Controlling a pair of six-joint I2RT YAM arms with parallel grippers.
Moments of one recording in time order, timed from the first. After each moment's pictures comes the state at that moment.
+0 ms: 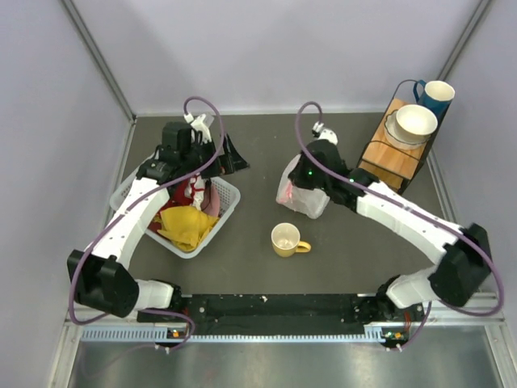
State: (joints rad) left arm -0.28 1.33 1.23 -0.48 0.46 -0.48; right arm 0.72 1.44 1.18 -0.38 0.22 0.73
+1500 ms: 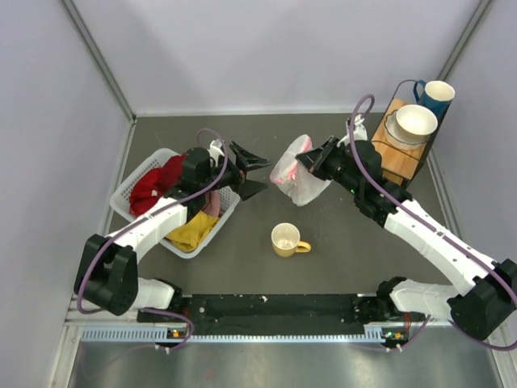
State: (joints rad) left arm -0.41 1.34 0.84 0.27 0.61 -1.46; right arm 0.60 1.15 1.02 -0.09 0.05 0.87
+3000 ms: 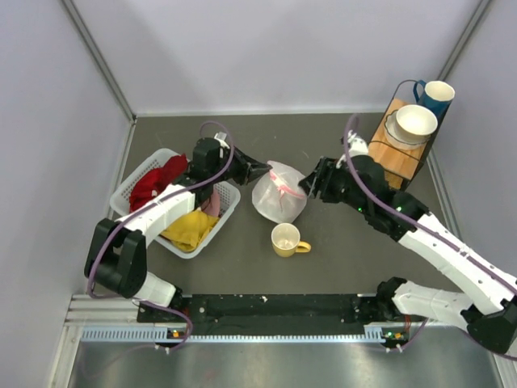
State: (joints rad) left arm -0.43 1.48 0.98 0.14 0.48 -1.37; right arm 0.68 1.00 1.04 -0.48 0.16 0.67
